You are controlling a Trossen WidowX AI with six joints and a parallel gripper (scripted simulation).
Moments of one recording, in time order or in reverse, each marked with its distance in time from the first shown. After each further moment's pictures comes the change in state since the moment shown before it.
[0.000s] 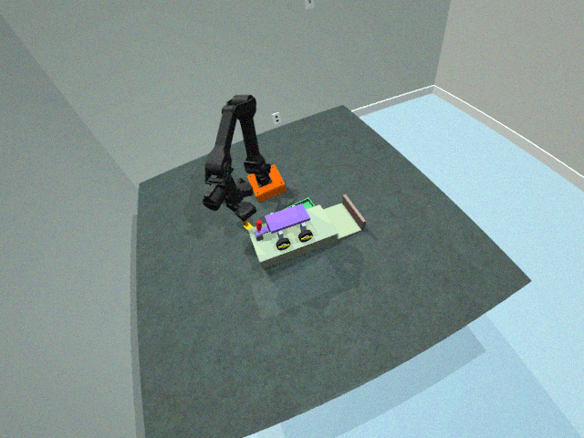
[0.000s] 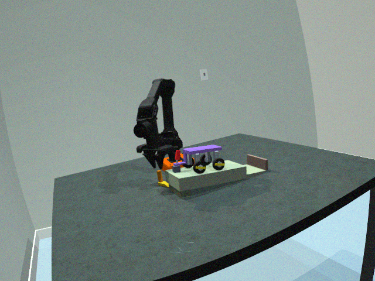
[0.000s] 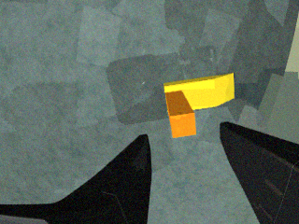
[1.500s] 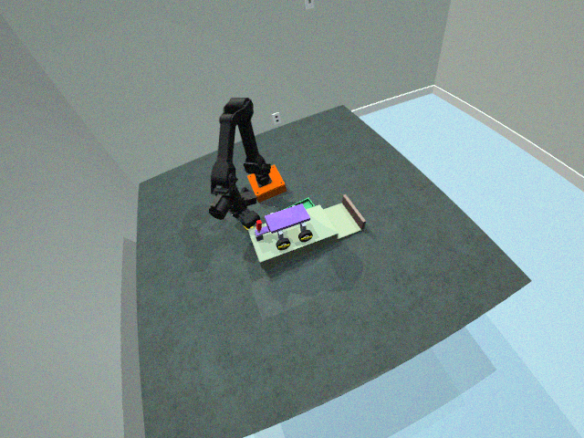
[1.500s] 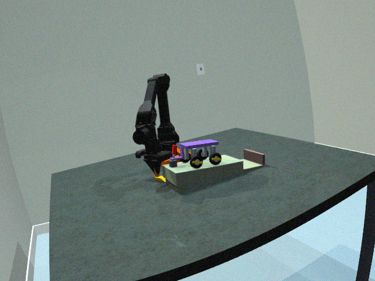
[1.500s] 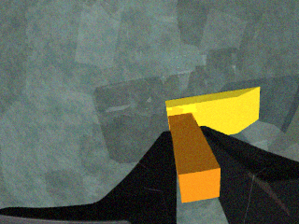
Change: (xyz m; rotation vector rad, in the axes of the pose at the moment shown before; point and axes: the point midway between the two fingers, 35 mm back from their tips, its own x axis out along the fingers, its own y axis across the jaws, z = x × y) arm 0.047 0.000 0.001 -0.006 -0.003 -0.002
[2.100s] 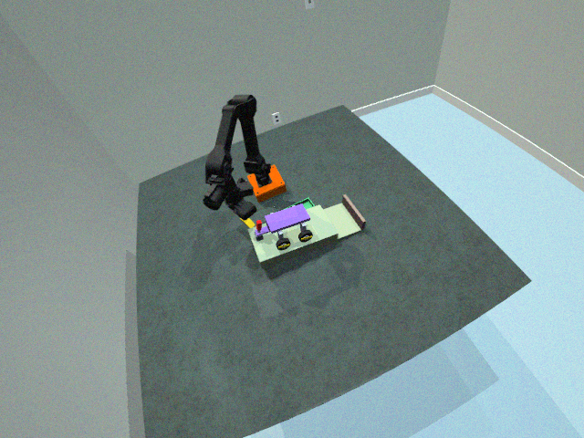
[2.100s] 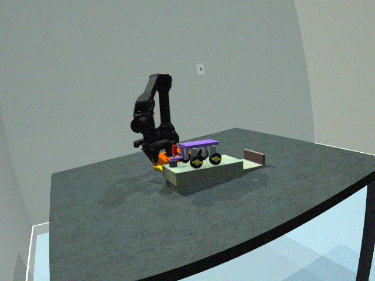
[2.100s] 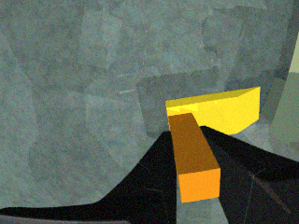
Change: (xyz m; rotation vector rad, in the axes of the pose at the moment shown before) arm -0.046 0.002 0.003 0.007 -0.004 0.003
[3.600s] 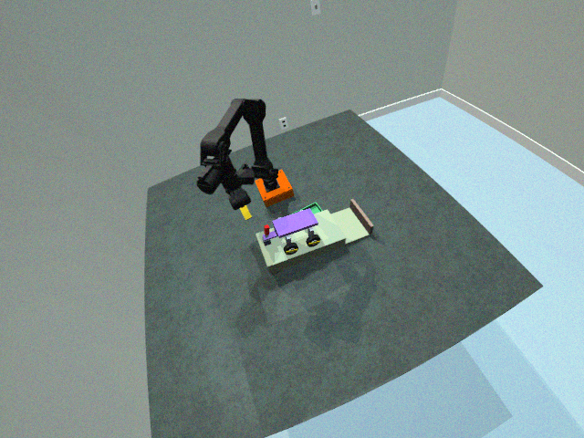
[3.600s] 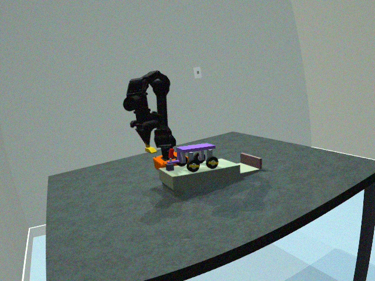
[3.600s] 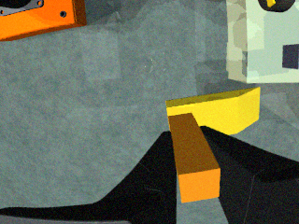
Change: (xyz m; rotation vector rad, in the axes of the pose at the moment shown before) arm -0.099 -0.002 -0.003 0.284 0.006 -0.004
